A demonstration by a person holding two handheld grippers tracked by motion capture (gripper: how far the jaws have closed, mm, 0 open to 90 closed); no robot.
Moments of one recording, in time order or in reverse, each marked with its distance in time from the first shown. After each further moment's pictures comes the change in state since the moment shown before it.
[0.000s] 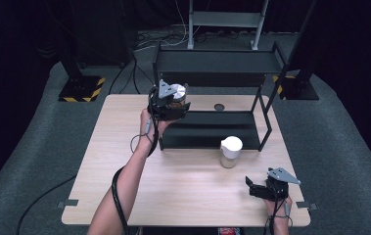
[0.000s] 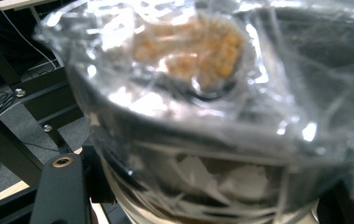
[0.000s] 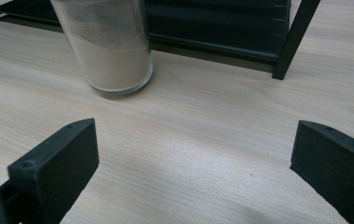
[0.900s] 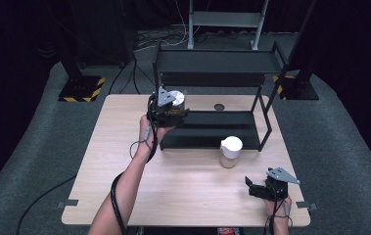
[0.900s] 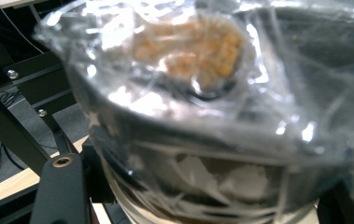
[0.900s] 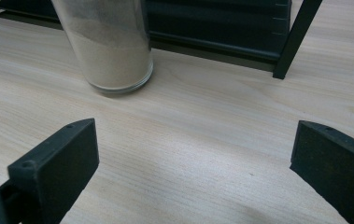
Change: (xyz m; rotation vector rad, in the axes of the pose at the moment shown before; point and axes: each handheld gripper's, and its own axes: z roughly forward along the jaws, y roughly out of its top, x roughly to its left) left arm -0.006 -0.018 -0.002 0.001 0.004 0.010; right arm 0.001 0.001 0.001 0.007 -0.004 -0.008
